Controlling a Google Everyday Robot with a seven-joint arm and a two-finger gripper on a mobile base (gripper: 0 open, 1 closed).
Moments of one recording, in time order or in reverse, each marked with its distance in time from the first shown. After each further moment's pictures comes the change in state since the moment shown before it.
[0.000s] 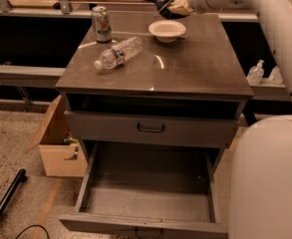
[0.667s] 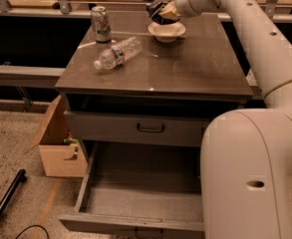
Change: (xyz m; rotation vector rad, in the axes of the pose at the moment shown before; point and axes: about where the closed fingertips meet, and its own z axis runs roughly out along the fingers) arm 0.016 0.004 0.050 -0.012 0.048 0.001
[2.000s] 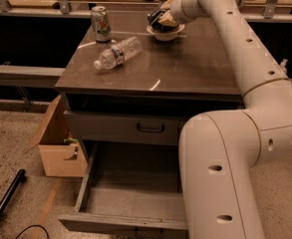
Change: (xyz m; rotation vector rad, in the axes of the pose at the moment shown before) arm 0.033 0.010 0.043 -0.026 0.093 -0.025
